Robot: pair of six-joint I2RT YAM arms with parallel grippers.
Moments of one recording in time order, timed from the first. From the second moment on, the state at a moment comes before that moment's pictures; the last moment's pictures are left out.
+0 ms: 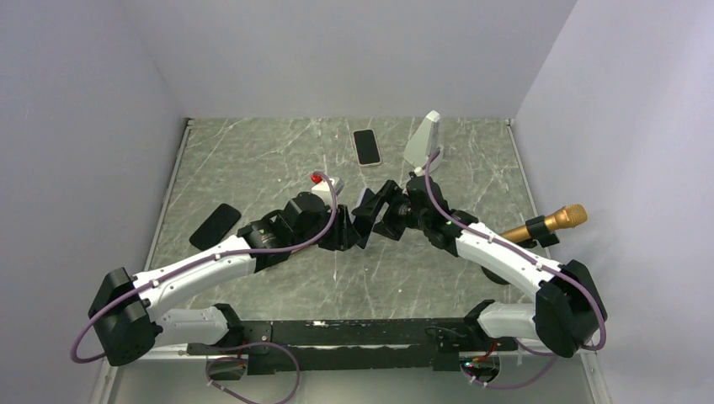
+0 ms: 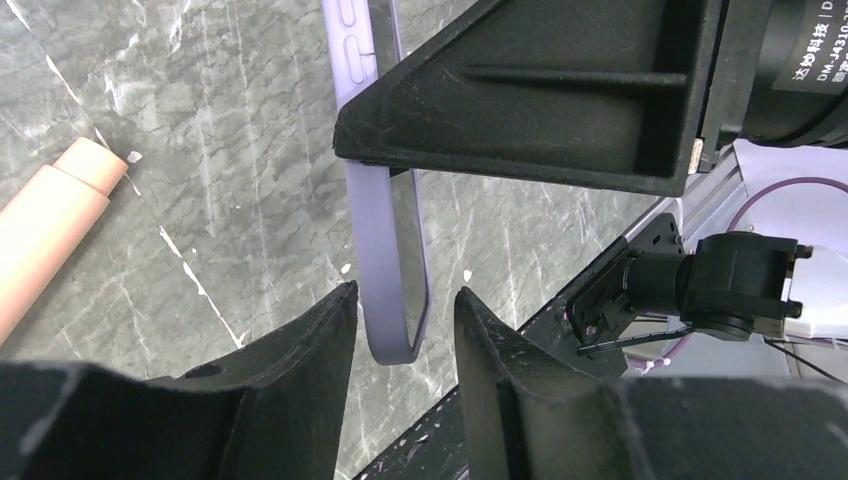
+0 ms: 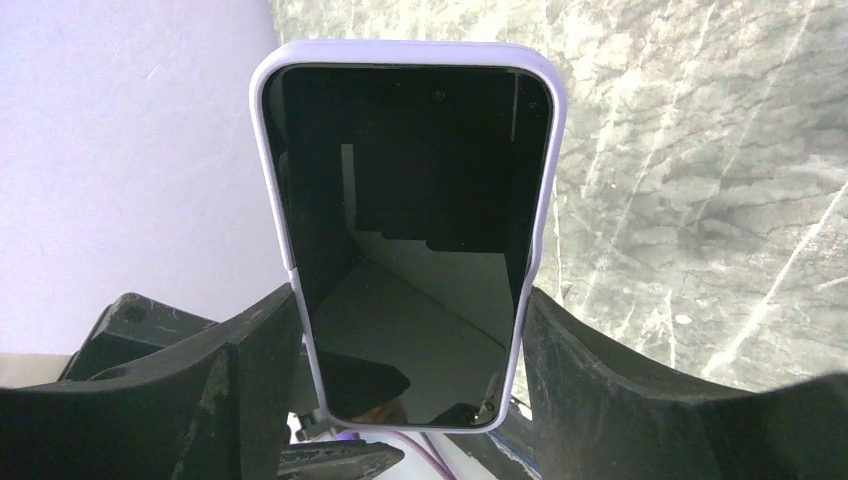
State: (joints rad) left arm -0.90 1.18 0.85 -0.21 0.02 -0.66; right arm 0.63 1.24 0.77 -0.10 -0.23 1.19
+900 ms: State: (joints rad) left arm -0.75 0.97 0.80 -0.21 0.23 -0.55; right arm 0.62 1.18 1.03 -0.30 -0.27 0.71
